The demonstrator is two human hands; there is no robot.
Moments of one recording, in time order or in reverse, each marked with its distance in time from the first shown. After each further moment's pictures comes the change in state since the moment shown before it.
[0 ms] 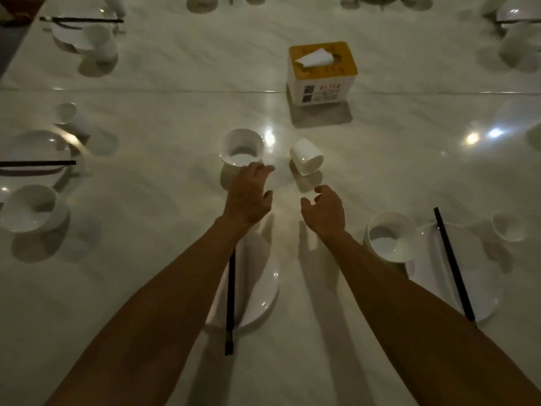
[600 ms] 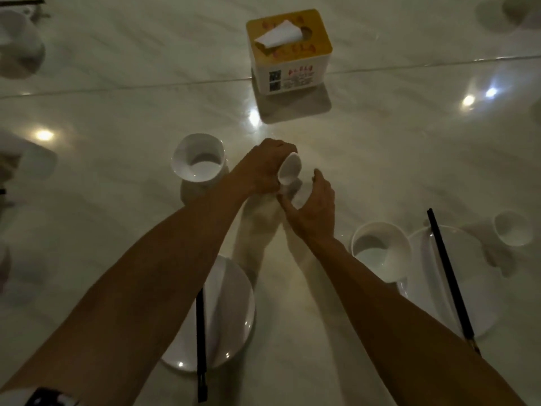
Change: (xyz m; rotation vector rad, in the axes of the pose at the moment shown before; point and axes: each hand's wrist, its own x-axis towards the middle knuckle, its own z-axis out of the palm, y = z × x) left_hand 0.133 0.036 0.053 -0.021 -0.393 0.389; right_hand 0.048 0.029 0.005 0.071 0.107 -0.078
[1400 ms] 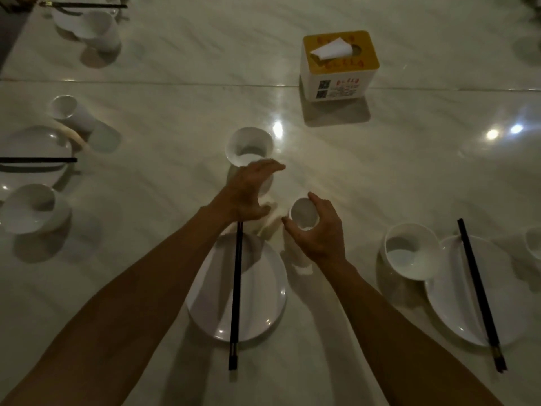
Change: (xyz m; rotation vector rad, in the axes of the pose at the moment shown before) left_hand -0.148 -0.031 -0.014 -0.055 0.227 -0.054; right_hand -0.073 -0.027 0.015 0.140 -0.016 -0.315
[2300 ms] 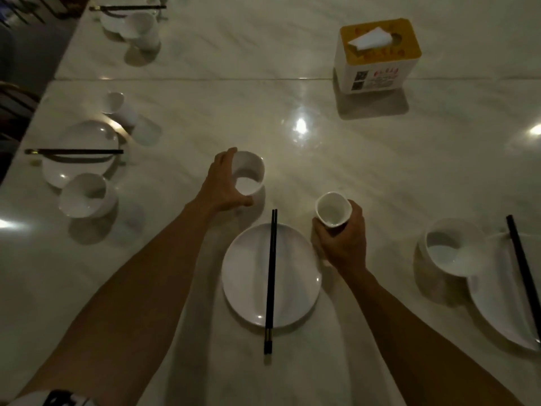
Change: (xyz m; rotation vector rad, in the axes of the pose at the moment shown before) left_hand -0.066 -0.069 -0.043 -0.107 0.034 -0.616; right_hand -0.033 0.008 0.033 0.115 0.093 0.166
